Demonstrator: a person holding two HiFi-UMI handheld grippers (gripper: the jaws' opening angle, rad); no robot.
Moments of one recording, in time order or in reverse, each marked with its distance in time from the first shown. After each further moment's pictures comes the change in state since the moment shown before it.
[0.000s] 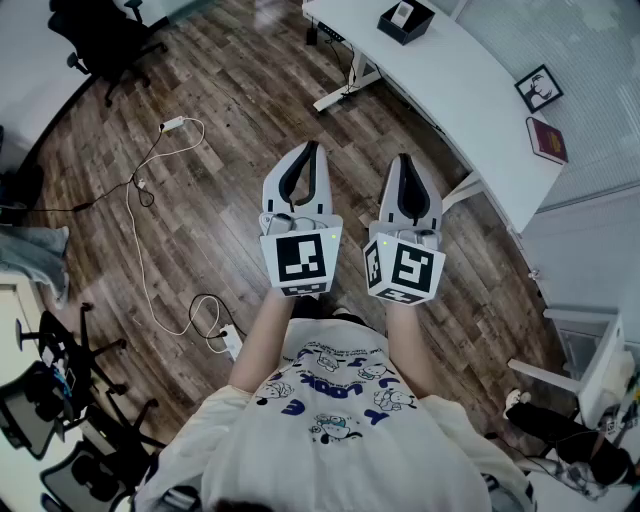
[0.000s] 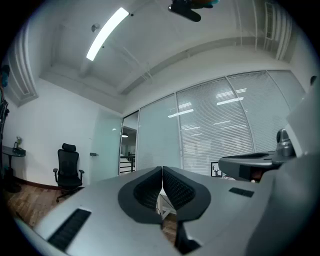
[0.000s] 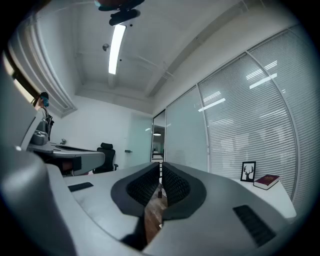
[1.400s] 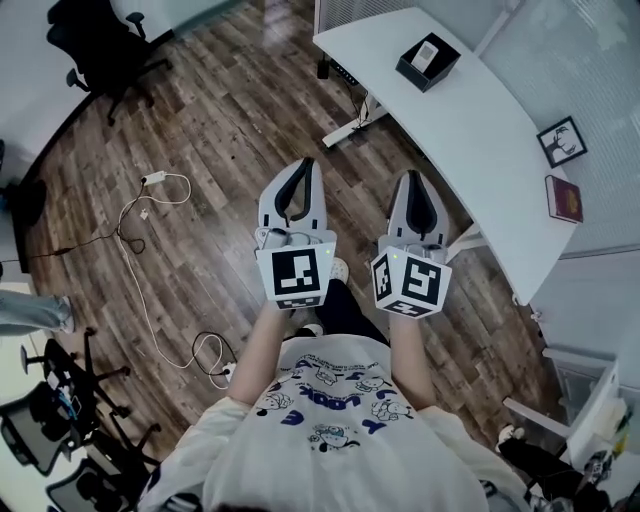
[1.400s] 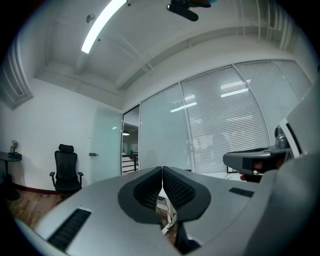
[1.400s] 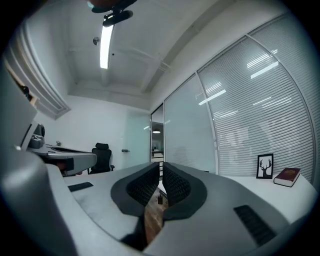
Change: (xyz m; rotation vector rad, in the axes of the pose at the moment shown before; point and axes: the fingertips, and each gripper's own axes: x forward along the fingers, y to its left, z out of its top) left arm 0.194 0.072 -0.030 0.042 0.042 0.025; right arm 0.209 -0.034 -0.030 0.048 0.029 0.009
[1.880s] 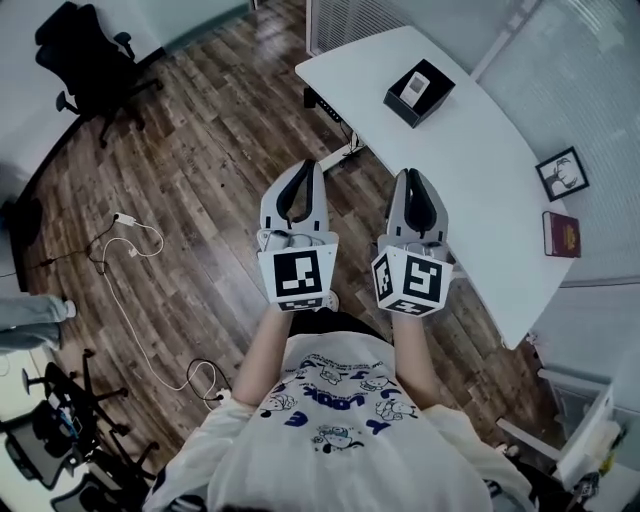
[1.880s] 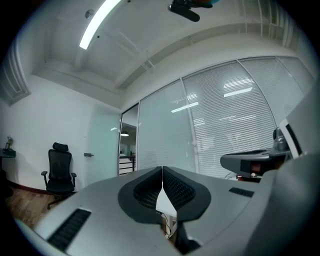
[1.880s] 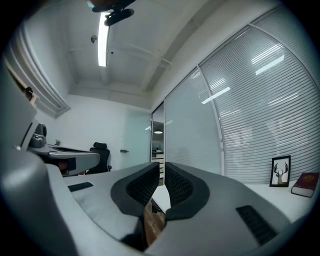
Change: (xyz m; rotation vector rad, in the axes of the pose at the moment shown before) left arm 0.152 -0.013 0.012 -0.018 -0.023 0.006; right arm 0.140 -0.064 0.010 -0.014 -0.008 0.041
